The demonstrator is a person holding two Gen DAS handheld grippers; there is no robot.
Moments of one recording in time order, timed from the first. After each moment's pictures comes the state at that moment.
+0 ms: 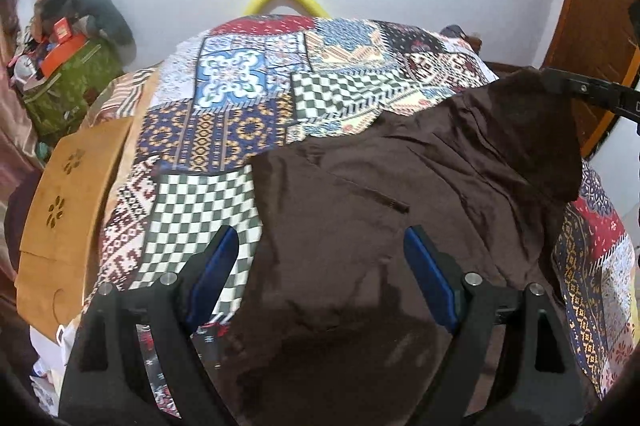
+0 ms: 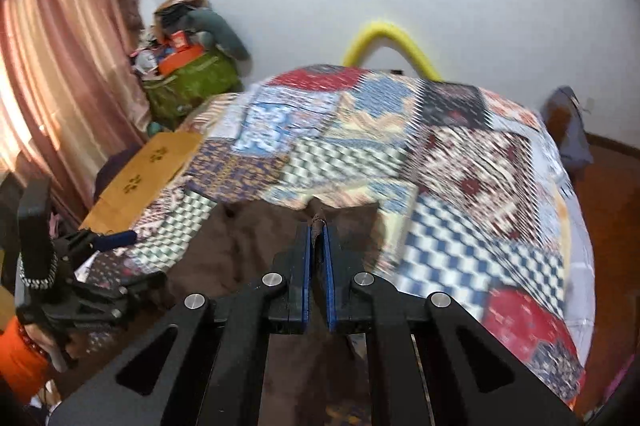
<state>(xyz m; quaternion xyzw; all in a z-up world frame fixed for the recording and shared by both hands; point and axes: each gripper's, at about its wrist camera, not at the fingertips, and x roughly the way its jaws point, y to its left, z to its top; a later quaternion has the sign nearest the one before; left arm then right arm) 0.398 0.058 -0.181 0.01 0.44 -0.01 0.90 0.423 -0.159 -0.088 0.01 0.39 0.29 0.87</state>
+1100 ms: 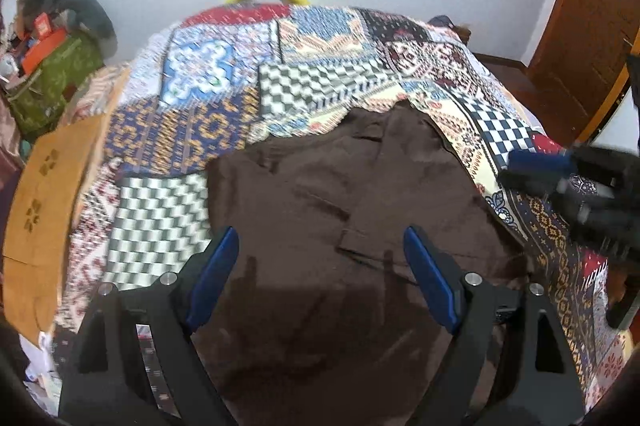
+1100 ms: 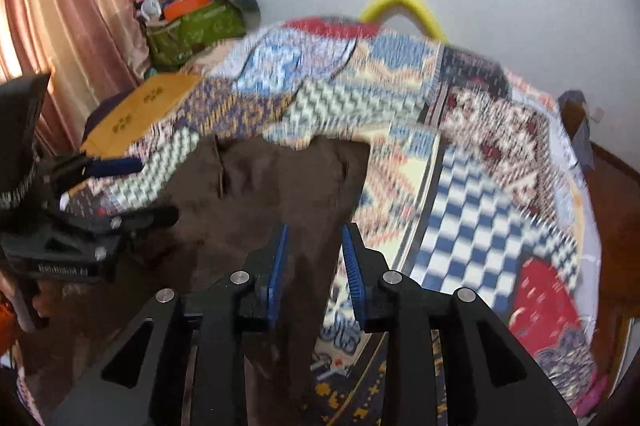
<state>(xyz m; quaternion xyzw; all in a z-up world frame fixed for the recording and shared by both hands) 0.435 0.023 -0.204 0.00 0.47 -0.04 0.88 0.415 -0.135 -0.156 -0.06 0.44 0.30 0.84</state>
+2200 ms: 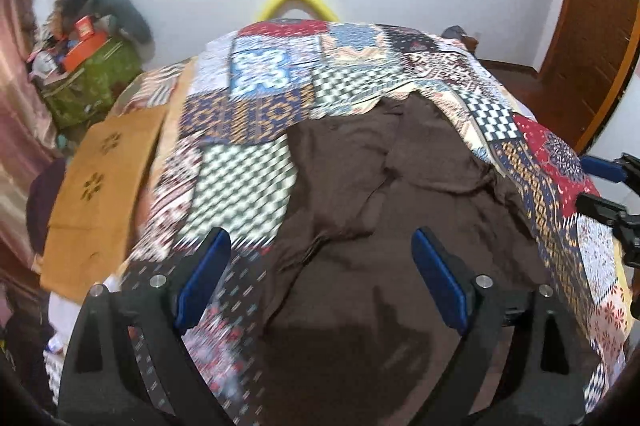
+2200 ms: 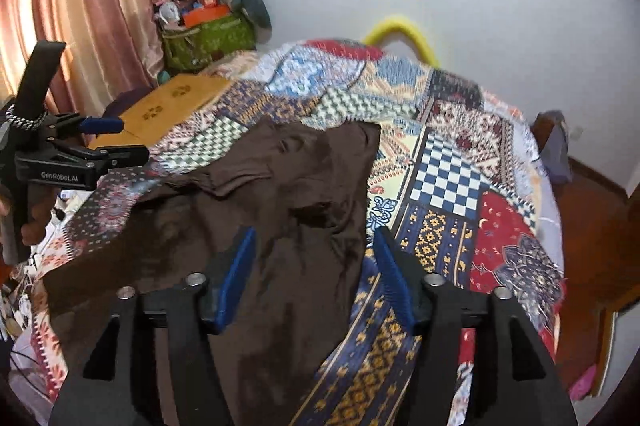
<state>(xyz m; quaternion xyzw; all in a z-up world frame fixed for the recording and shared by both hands) 0.297 0.073 -0.133 0.02 0.44 0.01 0.90 0.276 -0.161 -0.091 -0.08 0.39 0.28 0.87</state>
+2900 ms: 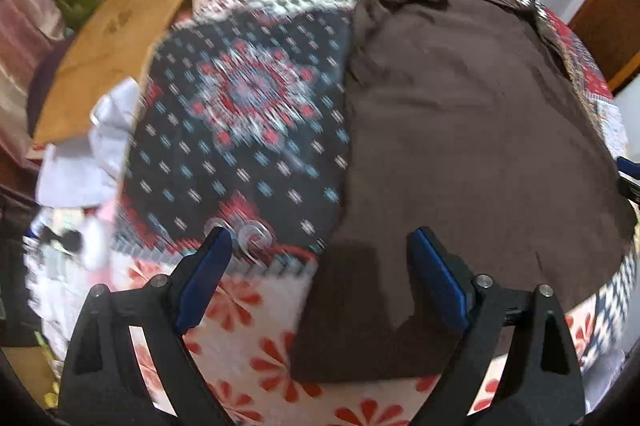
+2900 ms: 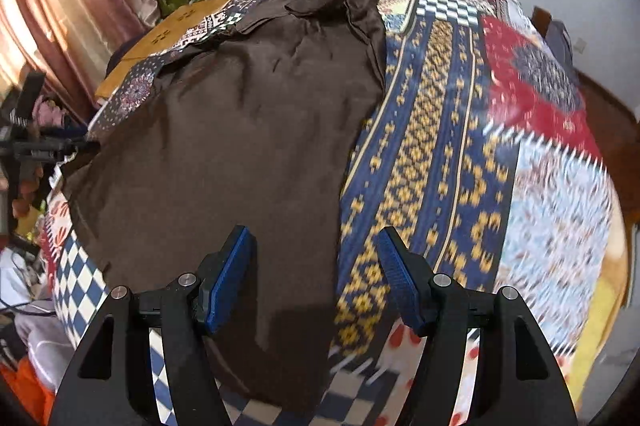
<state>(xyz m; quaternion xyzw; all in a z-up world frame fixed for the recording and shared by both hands) 0.145 0.143 -0.236 -0.05 0.58 0.03 0.82 0.176 -0.201 -0.170 -0.05 0.52 0.27 0.81</state>
